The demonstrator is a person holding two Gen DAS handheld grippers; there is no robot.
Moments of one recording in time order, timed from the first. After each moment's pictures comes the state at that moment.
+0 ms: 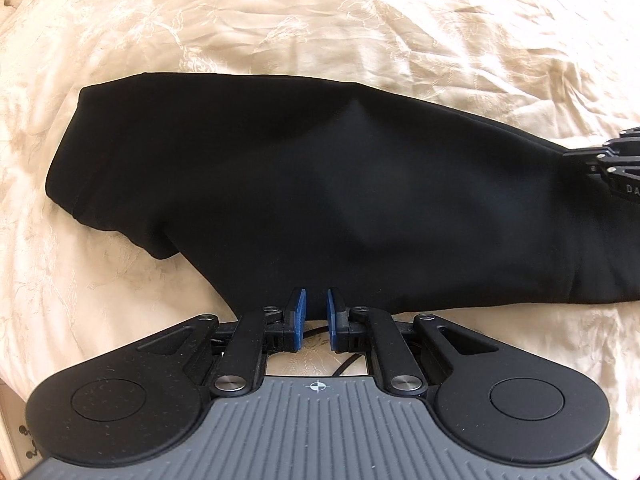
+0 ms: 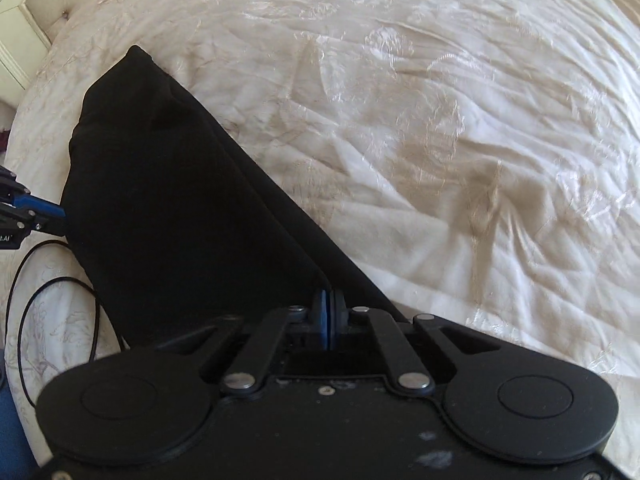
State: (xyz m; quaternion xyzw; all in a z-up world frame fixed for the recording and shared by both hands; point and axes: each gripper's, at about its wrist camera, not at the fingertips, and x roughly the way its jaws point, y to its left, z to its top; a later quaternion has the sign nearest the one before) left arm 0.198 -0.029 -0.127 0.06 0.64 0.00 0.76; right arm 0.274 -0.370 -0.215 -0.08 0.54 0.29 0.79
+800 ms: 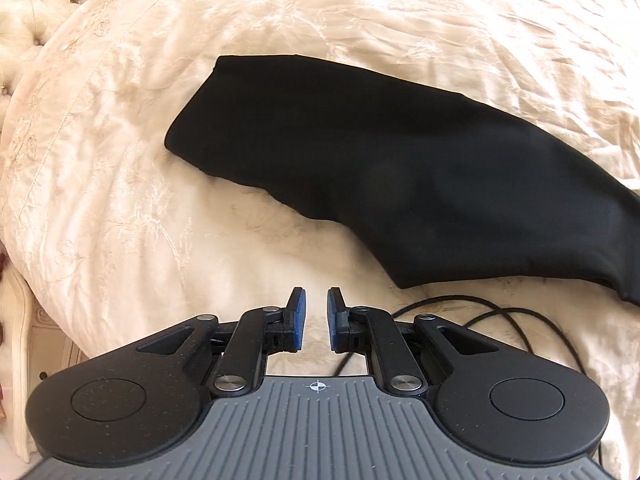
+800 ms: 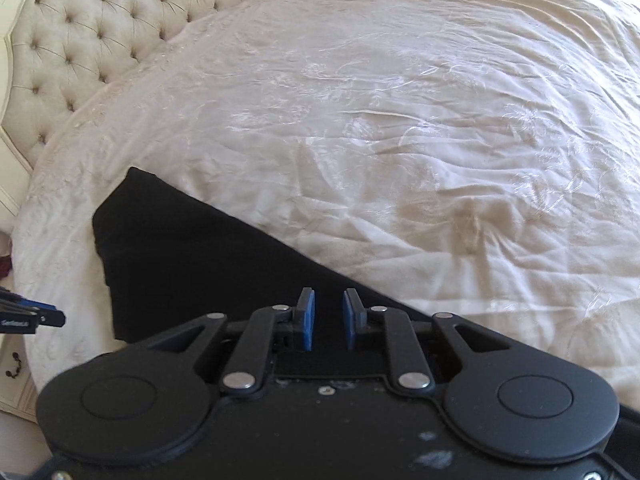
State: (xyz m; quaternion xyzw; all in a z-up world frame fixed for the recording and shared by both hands) left arm 0.161 0.040 -0.095 0.05 0.61 0.11 0.78; right arm 0.219 -0.358 -0.157 0.06 0.47 0.21 0.86
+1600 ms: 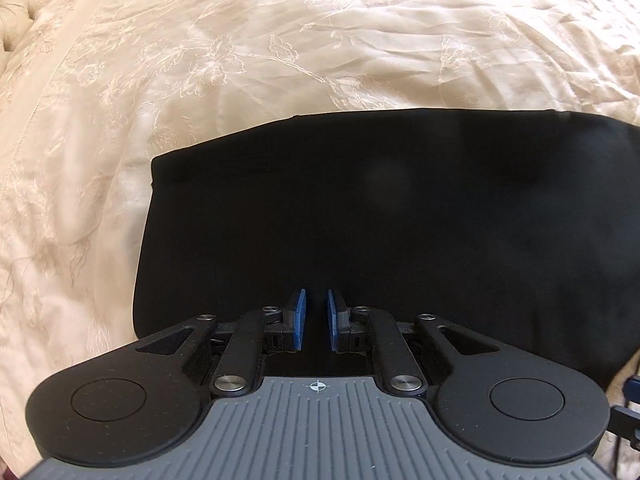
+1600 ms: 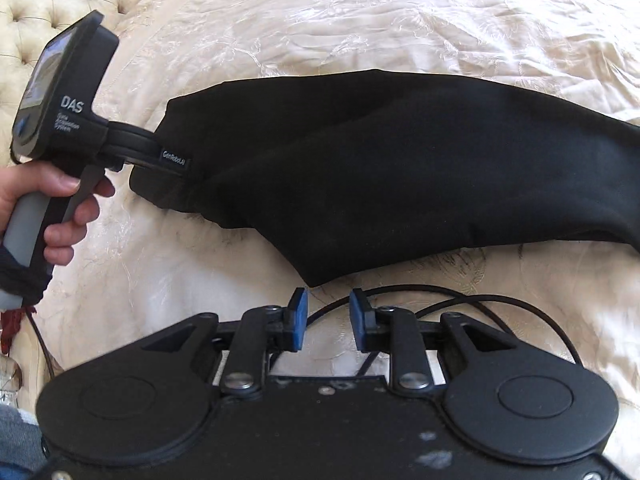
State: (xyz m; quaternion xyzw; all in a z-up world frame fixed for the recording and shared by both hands) left arm 0.296 0.131 -0.178 0.19 0.59 -0.07 0.78; right arm 0.139 -0.130 -0.188 0.14 0.55 0.11 0.81
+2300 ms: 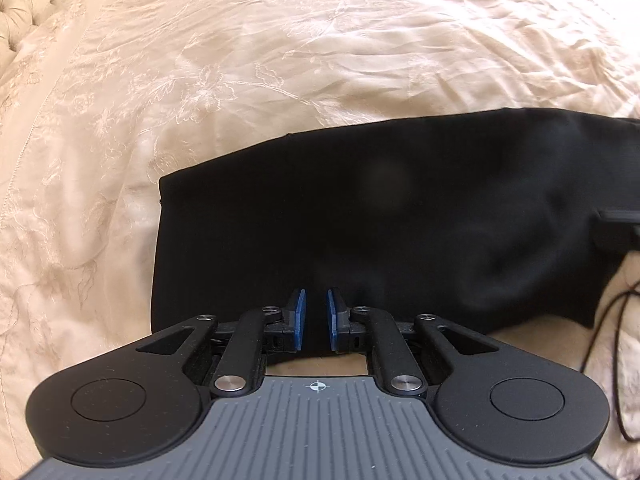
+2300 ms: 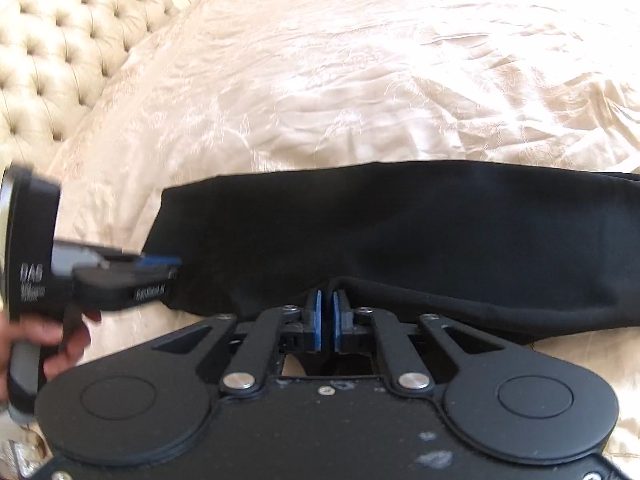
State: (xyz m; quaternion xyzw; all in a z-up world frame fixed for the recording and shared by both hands) left arm 0.272 0.139 -0.147 0.19 0.56 -0.14 0.79; right arm 0.191 -0.147 -0.163 0.21 0.50 0.08 0.83
